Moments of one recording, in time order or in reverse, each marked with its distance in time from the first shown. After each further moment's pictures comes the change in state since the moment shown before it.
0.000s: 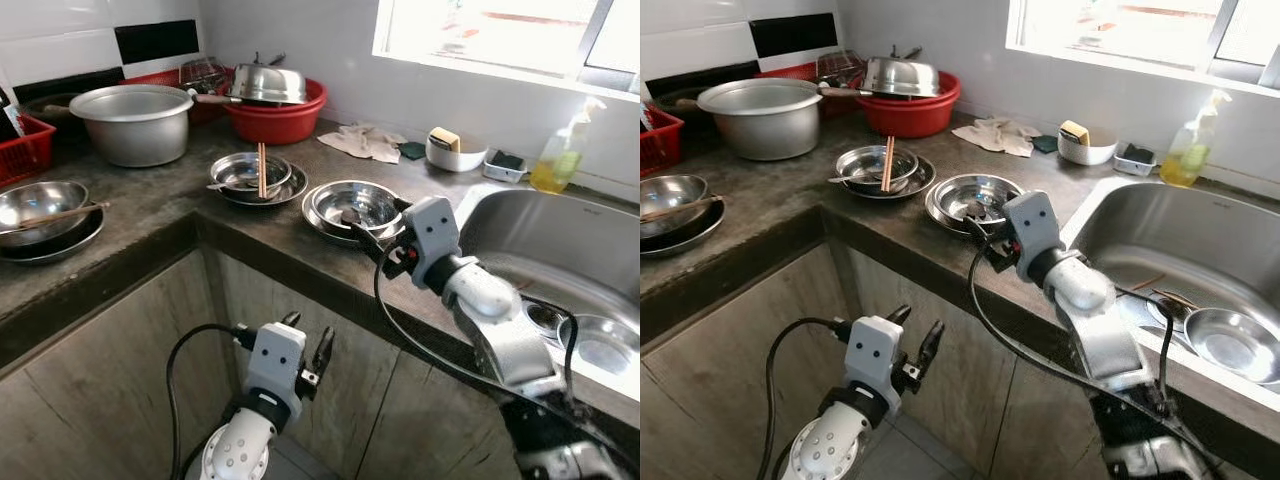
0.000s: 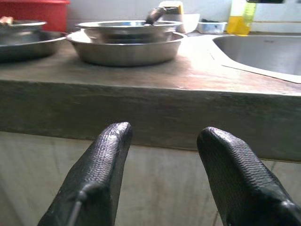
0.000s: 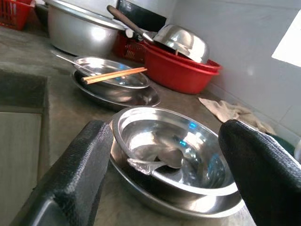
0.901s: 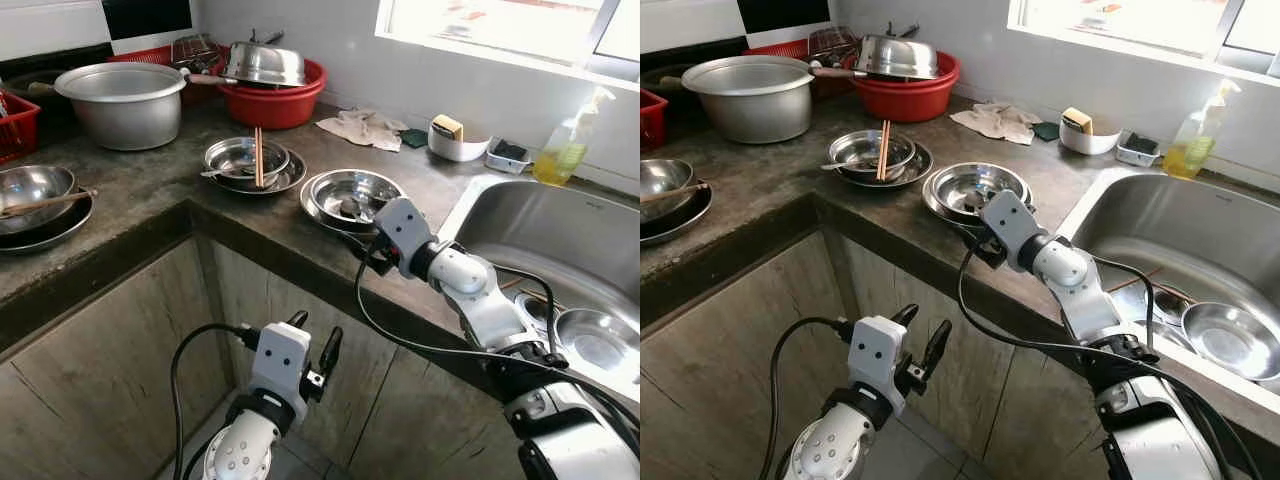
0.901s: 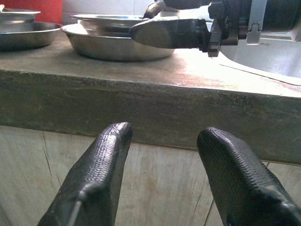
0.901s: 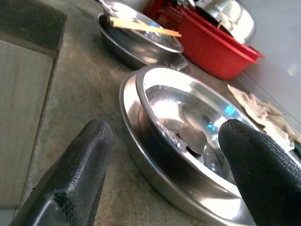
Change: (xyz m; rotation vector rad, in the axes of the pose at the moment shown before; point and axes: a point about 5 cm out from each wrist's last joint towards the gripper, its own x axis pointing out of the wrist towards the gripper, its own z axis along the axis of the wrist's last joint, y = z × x) left arm -0.003 -0.001 0.005 -0.014 -0.014 -0.007; right arm 0.026 0.000 -0.026 -0.187 0.081 0.134
